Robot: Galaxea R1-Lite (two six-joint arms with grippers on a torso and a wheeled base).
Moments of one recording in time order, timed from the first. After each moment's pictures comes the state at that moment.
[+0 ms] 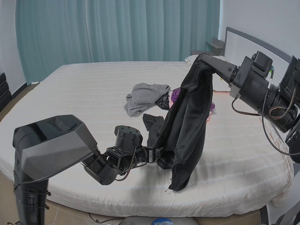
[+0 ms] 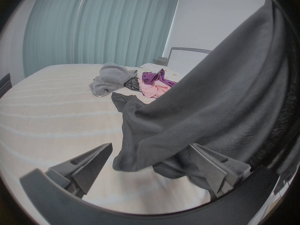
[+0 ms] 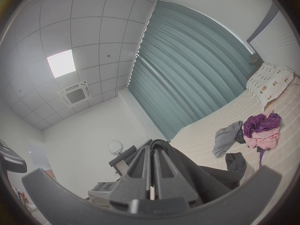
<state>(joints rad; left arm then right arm) -0.60 2.31 -0.99 -0.84 0.07 -0.28 0.61 1.56 -0.81 -1.03 0.22 0.67</state>
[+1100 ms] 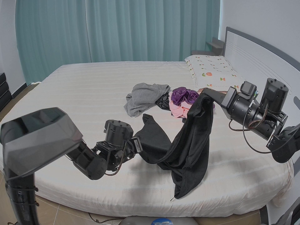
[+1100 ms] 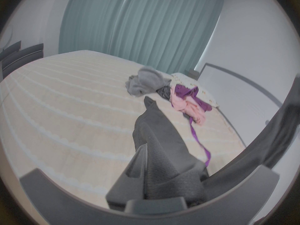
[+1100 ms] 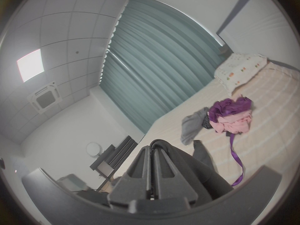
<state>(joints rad) -0.55 2.23 -0.95 -0.75 0.26 -0.56 0.43 1.74 -0.73 -1.05 0.22 0.74</state>
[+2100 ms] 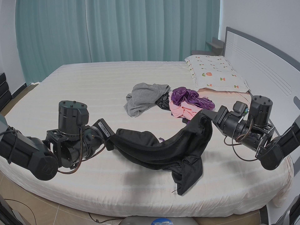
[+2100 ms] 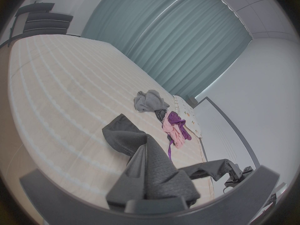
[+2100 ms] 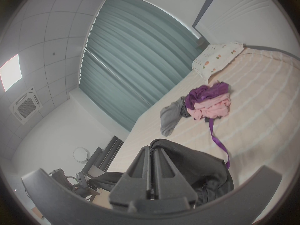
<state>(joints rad) -0.50 1.76 -0.71 -0.62 0.23 -0.89 0.41 1.87 -0.66 -1.10 0.12 0.79</state>
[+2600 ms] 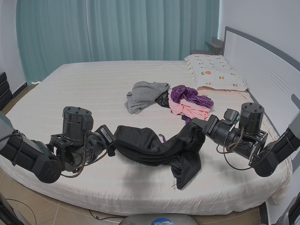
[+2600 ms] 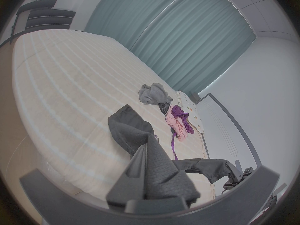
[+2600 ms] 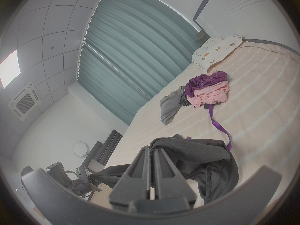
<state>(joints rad) -0.51 1.79 -0.68 -0.62 0.22 -0.92 0.50 1.91 -0.64 -1.10 0.07 0.79</state>
